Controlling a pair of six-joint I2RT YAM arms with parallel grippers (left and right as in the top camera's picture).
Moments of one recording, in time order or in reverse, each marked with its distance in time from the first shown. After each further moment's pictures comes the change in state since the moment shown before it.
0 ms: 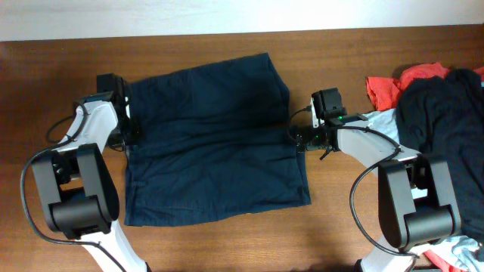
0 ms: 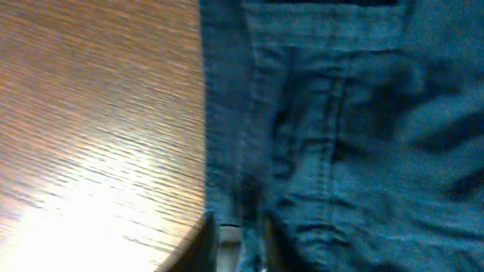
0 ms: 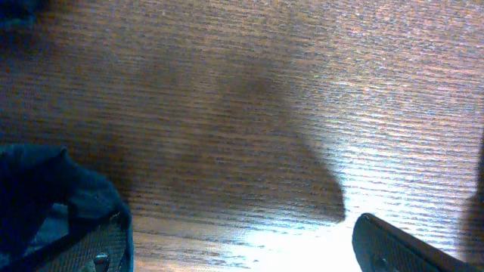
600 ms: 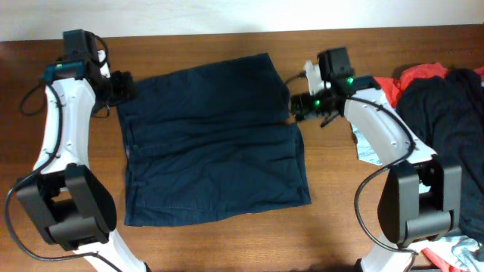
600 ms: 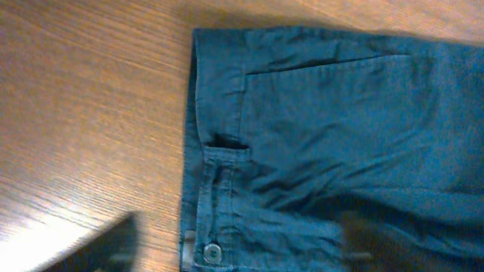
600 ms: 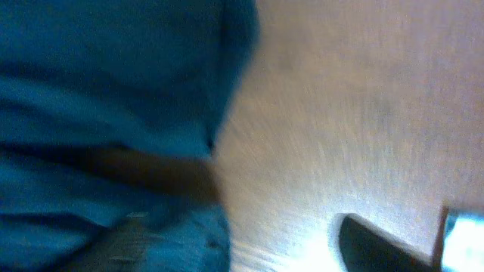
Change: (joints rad) left arm 0.023 -0.076 0.356 -0.188 0.179 -0.095; right arm -0.011 0.021 0.428 -0.301 -0.254 -0.105
